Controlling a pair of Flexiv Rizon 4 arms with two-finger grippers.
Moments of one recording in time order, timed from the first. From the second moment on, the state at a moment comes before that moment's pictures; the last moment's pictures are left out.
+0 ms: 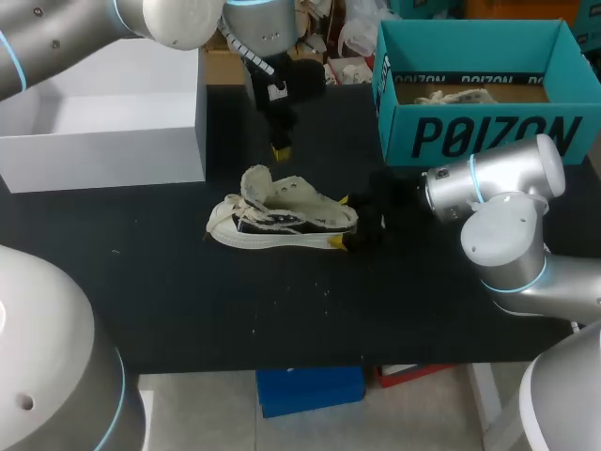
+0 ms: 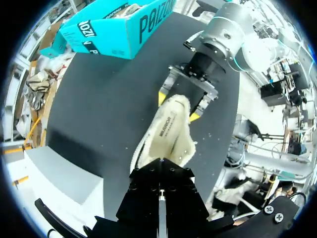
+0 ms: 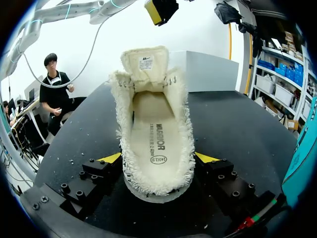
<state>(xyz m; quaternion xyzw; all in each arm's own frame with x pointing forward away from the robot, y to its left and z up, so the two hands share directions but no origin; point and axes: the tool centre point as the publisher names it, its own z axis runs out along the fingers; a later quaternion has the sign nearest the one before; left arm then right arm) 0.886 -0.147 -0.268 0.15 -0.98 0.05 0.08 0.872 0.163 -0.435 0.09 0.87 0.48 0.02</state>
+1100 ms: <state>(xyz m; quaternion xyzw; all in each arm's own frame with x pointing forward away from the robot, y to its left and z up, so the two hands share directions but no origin) 0.872 -0.155 -0.304 -0.03 -0.99 0.10 0.09 0.872 0.163 -0.435 0.09 0.87 0.48 0.02</state>
